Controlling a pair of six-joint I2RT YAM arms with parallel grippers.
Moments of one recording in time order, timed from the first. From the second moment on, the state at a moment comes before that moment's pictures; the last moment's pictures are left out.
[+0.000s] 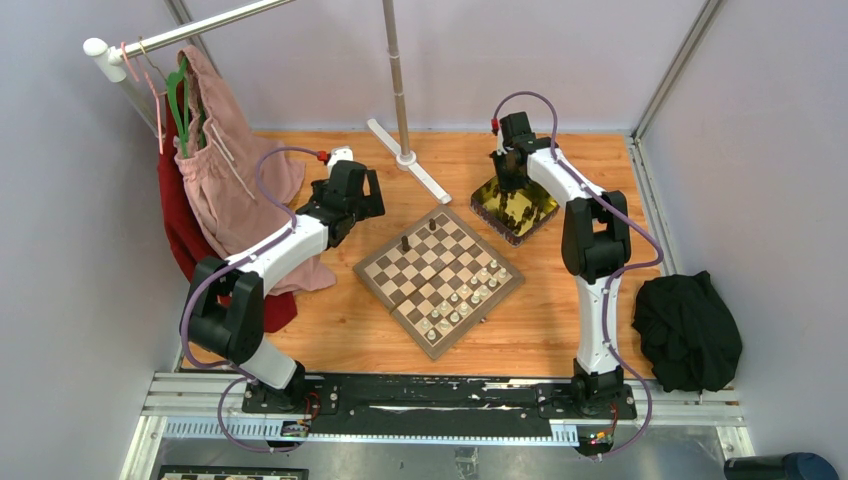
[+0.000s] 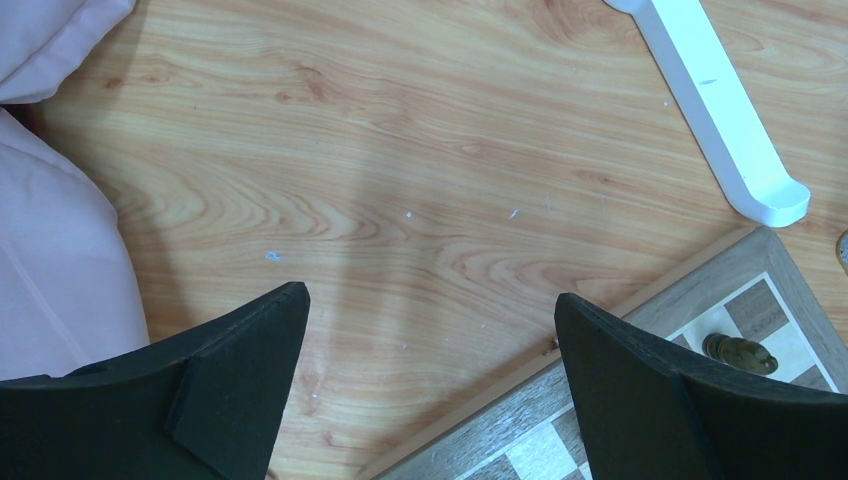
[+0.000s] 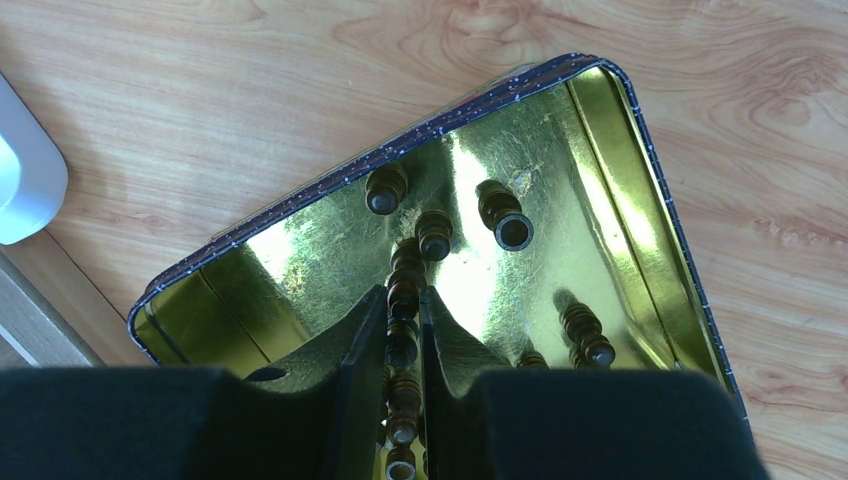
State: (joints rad) left arm -0.39 1.54 1.04 -0.16 -0.39 -0.44; right arm 0.27 2.20 1.87 -0.67 0.02 0.01
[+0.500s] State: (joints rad) left arm -0.39 1.54 1.03 -0.16 -0.39 -0.44; right arm 0.27 2.20 1.87 -0.67 0.02 0.01
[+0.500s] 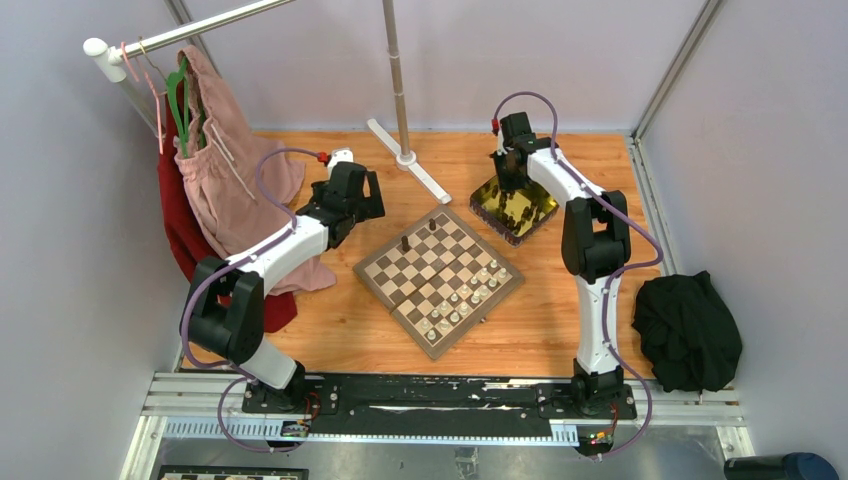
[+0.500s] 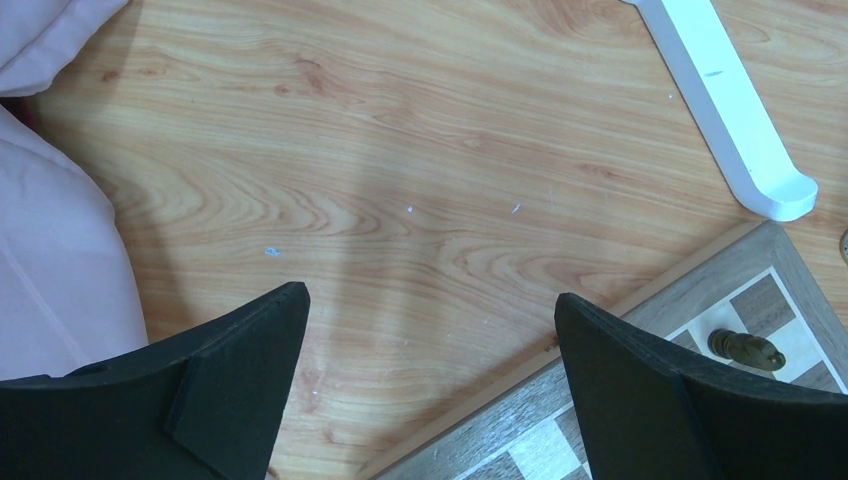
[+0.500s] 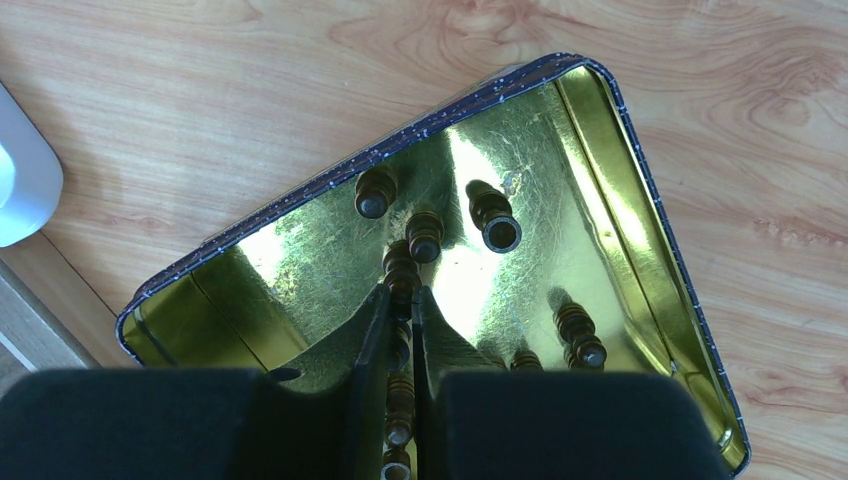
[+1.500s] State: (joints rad) left arm -0.39 1.54 1.01 -0.15 -0.39 -0.44; right arm 0.27 2.19 1.88 -0.68 0.02 0.01
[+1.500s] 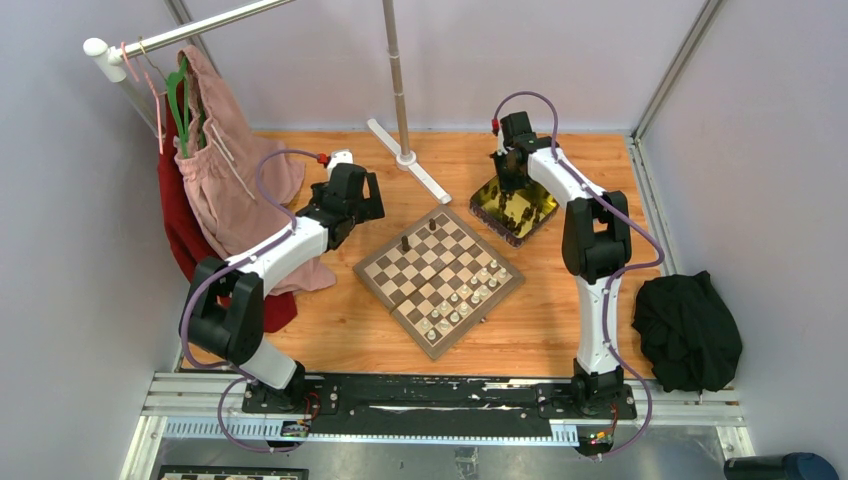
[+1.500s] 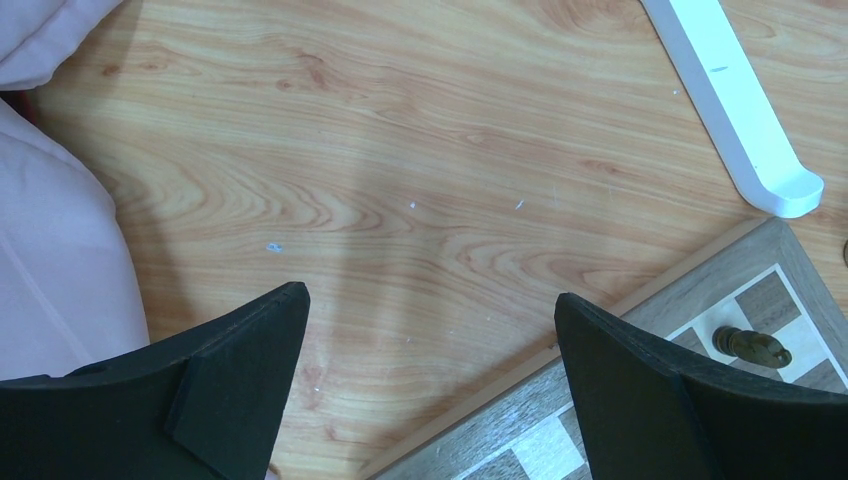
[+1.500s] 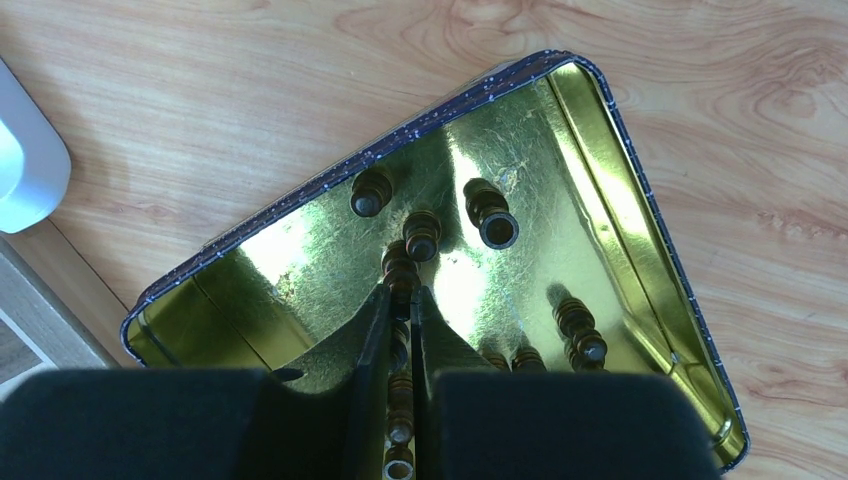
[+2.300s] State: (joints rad) left arm -0.39 1.53 1.01 -0.15 -0.39 -0.44; right arm 0.26 2.19 1.91 -0.67 0.00 0.04
